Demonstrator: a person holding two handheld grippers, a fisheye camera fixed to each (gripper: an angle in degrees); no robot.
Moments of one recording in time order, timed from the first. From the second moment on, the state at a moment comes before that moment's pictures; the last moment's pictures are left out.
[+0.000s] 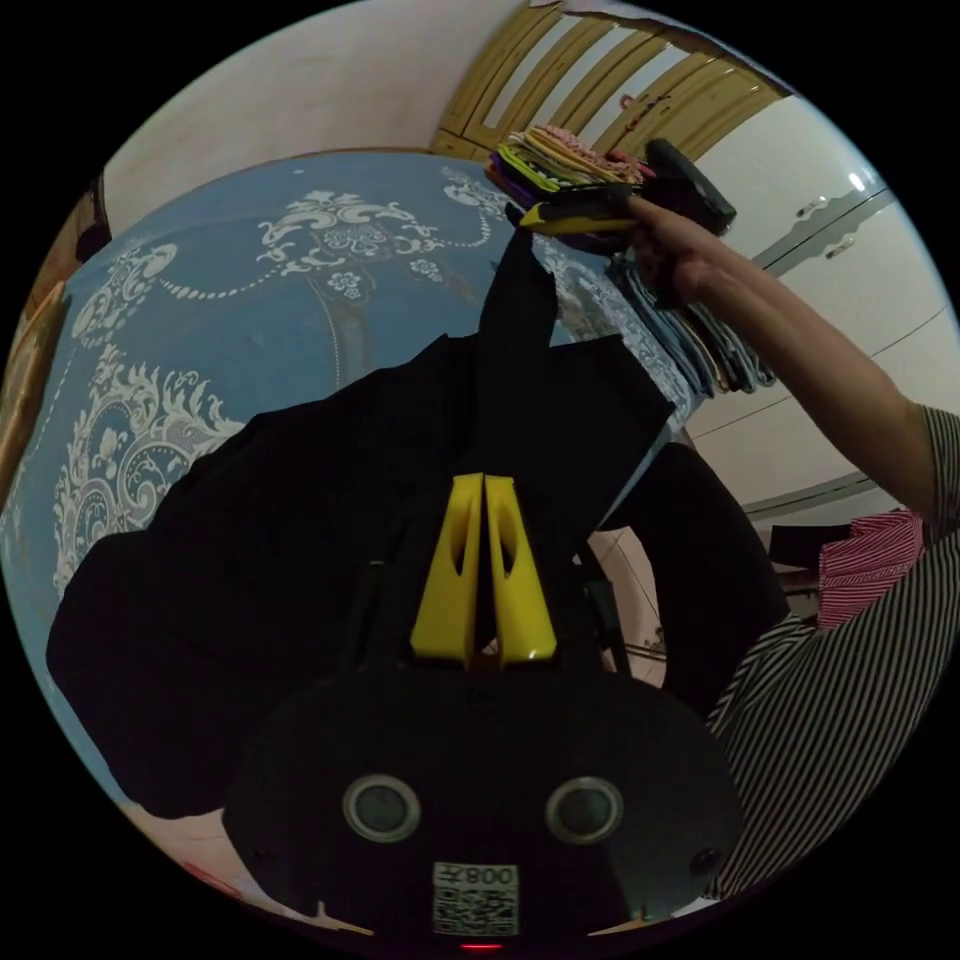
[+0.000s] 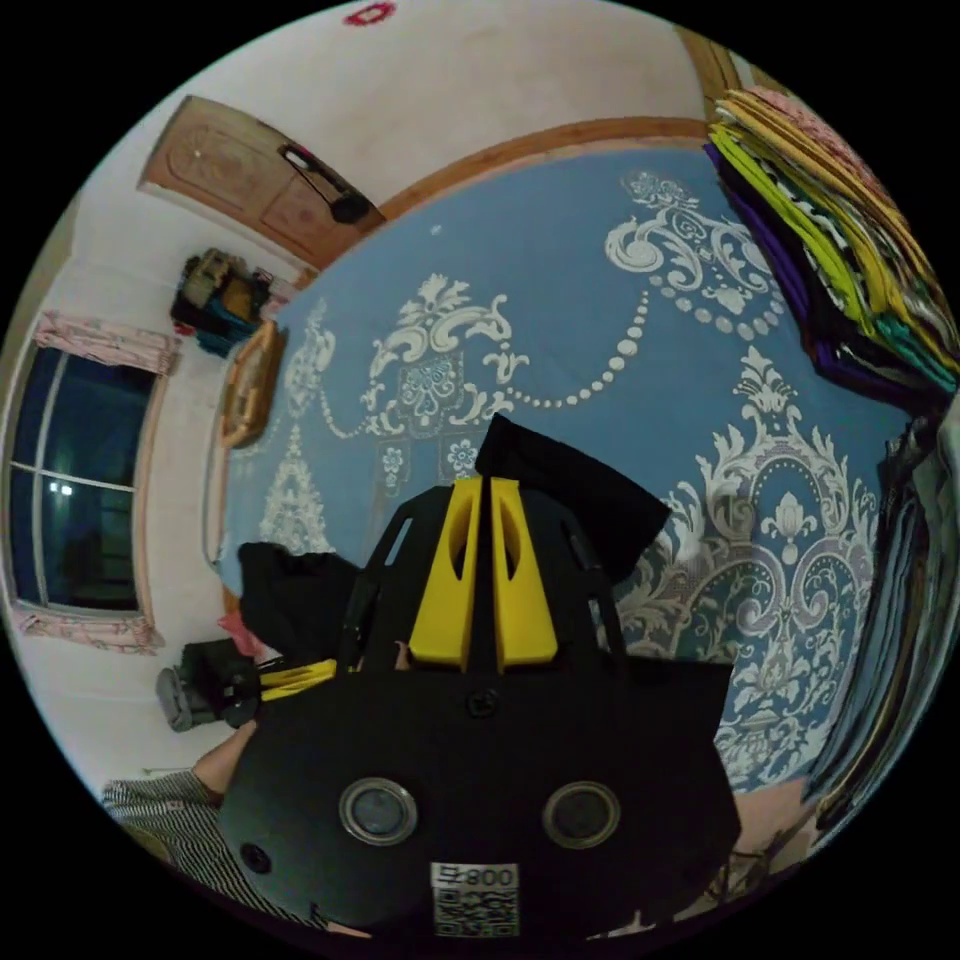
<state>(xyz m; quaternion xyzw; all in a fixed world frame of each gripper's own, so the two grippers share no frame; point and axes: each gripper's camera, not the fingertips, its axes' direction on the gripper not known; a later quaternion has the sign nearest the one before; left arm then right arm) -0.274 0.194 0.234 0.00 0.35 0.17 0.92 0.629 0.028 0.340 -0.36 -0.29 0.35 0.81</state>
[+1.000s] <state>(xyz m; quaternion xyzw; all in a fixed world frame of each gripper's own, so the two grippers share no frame) -0.181 0.182 0.223 -0.10 0.26 0.31 0.91 0.780 0.346 0.150 -0.29 -0.33 0.58 0.69</state>
